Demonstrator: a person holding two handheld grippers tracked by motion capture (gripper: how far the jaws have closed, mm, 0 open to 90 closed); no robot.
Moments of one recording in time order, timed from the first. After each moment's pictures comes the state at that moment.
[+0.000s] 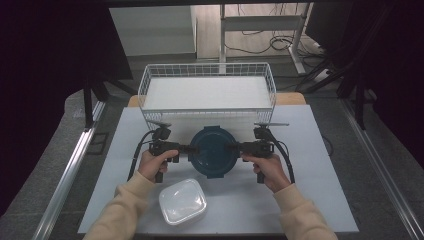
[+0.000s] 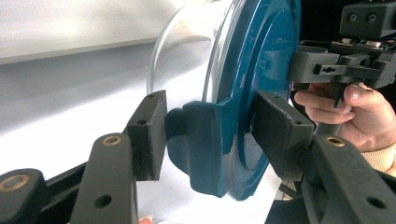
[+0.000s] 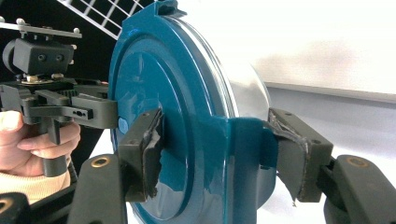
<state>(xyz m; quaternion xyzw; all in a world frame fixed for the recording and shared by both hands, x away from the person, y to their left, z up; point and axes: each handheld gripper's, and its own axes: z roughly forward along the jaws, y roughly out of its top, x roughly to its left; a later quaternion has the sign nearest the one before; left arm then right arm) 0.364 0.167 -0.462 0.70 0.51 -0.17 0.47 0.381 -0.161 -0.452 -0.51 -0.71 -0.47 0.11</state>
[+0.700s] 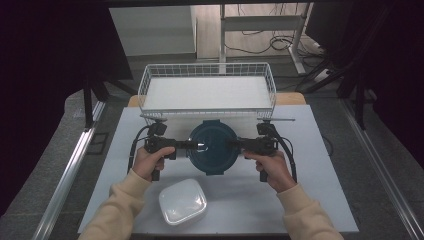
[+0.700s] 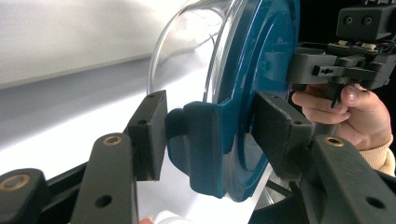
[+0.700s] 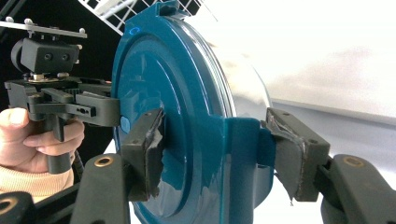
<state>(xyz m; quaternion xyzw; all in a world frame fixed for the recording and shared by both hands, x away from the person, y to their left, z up) 0.354 0.171 -0.432 0.70 0.50 -0.15 0.50 0.366 -0.160 -0.416 -0.49 -0.71 -0.49 0.08</state>
